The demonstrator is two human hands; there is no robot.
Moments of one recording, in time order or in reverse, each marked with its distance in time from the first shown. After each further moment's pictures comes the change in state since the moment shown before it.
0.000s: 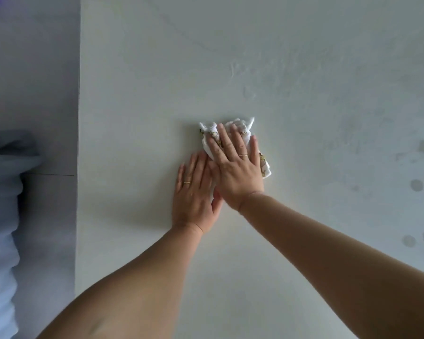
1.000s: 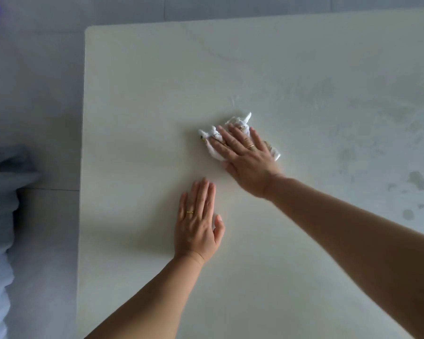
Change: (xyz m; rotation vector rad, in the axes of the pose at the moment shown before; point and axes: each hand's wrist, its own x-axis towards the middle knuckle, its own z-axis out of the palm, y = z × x) left_hand 0.002 0.000 -0.003 -0.012 -0.040 -0.021; right_hand 0.068 0.052 -0.034 -0.124 -0.079 -0.280
